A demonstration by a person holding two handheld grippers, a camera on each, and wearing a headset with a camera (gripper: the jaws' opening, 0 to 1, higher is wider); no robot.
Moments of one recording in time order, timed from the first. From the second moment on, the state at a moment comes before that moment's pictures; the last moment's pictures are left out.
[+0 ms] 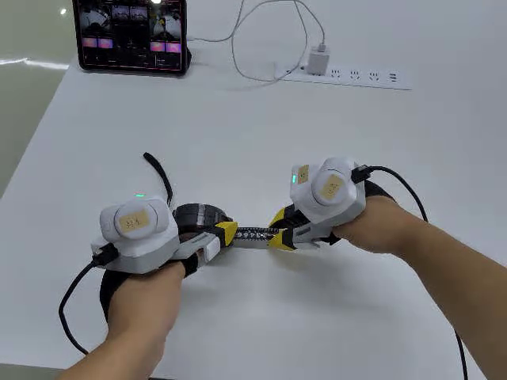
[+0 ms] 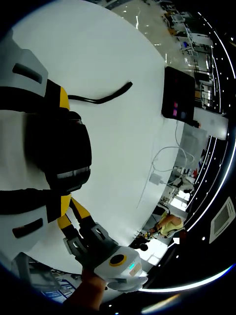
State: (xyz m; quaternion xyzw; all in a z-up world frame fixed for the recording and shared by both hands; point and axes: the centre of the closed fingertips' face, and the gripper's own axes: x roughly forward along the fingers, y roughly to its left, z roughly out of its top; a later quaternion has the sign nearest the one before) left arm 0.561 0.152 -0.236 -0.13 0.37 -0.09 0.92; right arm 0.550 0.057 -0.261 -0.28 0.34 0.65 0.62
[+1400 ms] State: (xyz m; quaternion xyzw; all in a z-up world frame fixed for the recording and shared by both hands) left arm 0.563 0.152 -0.237 -0.13 0.36 -0.09 0.92; right arm 0.547 0.106 -0.262 -0.26 0.33 0.67 0.61
